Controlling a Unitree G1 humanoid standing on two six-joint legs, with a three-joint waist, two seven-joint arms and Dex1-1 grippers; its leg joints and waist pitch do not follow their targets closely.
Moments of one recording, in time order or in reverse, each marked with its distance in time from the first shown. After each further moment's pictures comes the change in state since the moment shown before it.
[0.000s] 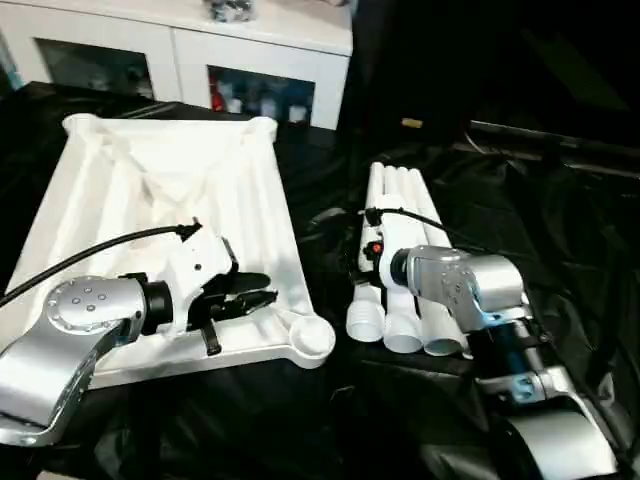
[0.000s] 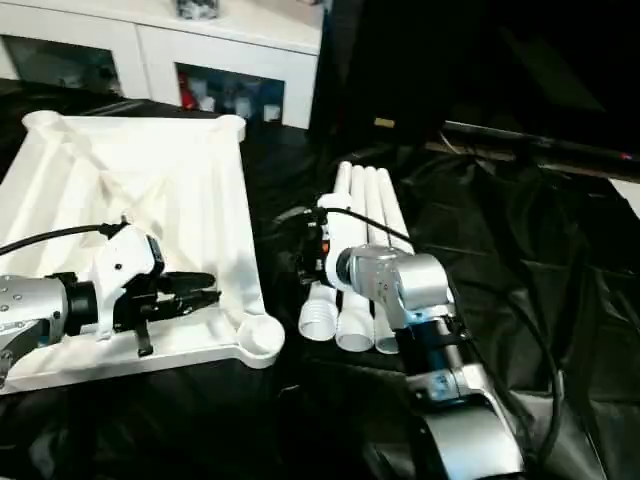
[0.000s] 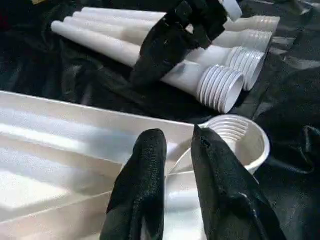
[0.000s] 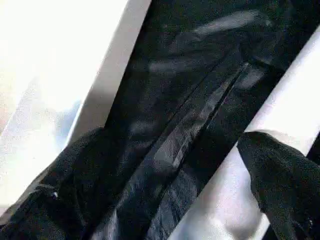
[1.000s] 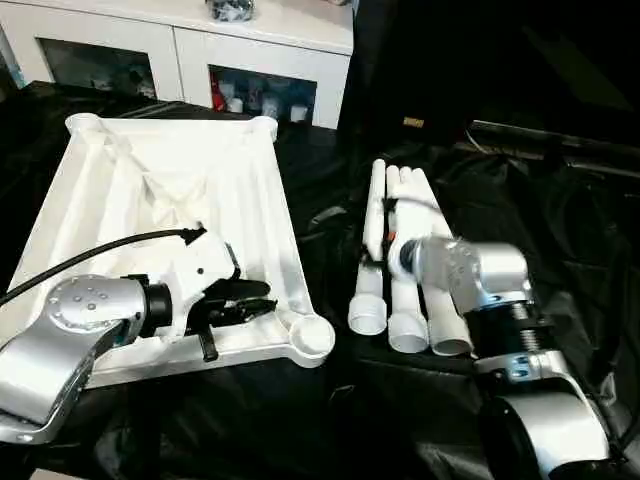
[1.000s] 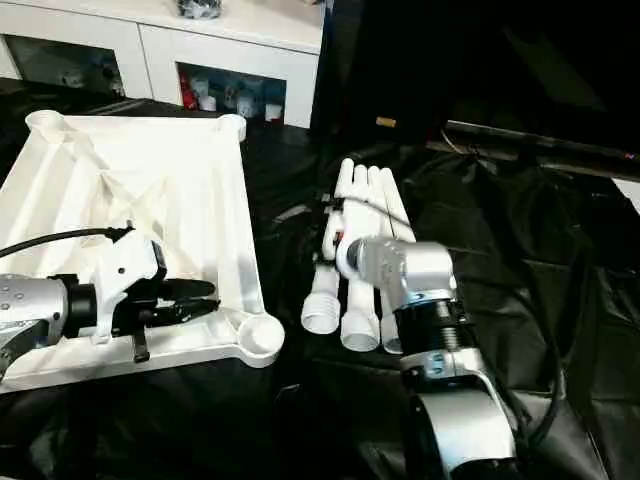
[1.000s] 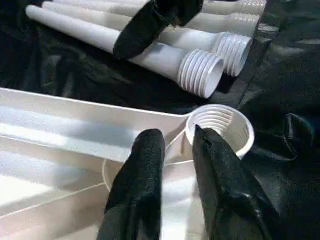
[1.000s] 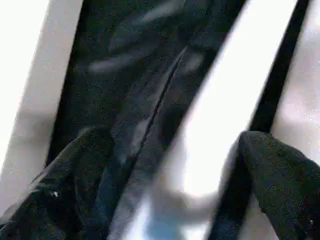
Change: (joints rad) left arm -0.016 0.030 -0.030 0.002 -0.020 0.035 -0.045; right arm -0.043 0.024 -0.097 0.105 0.001 0.030 -0.102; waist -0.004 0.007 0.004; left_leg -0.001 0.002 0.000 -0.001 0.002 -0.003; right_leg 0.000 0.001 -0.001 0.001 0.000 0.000
